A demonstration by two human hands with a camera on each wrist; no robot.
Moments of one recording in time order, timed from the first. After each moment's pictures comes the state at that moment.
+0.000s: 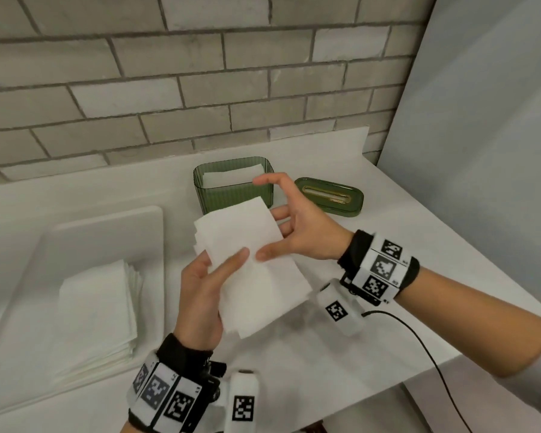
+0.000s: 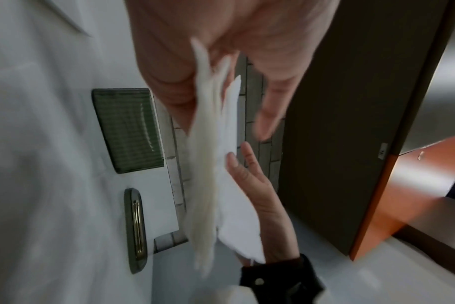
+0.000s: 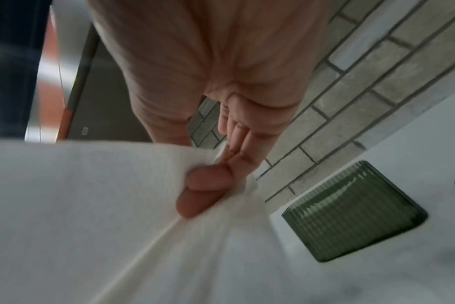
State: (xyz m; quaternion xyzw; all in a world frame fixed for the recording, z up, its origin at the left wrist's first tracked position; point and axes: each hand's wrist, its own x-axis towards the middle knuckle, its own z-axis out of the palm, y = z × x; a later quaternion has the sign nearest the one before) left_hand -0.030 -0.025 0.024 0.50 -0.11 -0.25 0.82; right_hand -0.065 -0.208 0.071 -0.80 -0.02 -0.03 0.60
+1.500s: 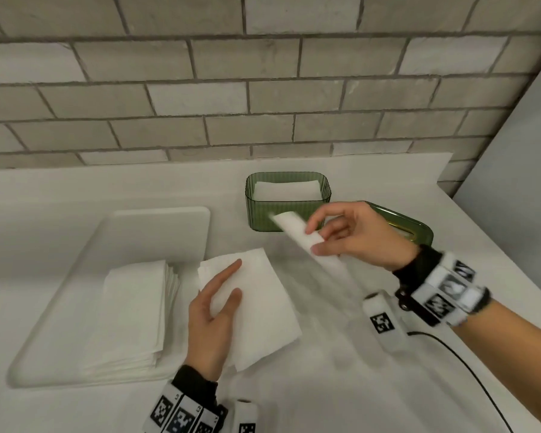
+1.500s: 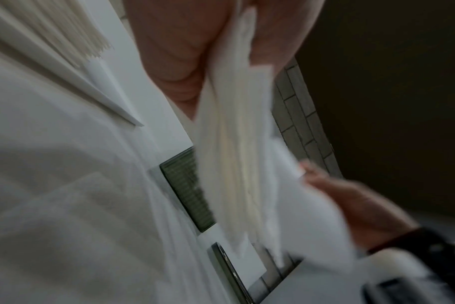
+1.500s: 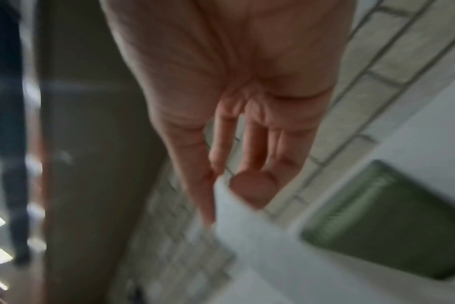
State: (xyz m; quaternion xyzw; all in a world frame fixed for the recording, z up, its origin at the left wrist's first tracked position) left_hand 0.010 -0.007 -0.033 0.66 -0.07 -0.04 0.75; right_hand -0.003 -0.257 0.067 -0.81 -0.02 0.00 0.58
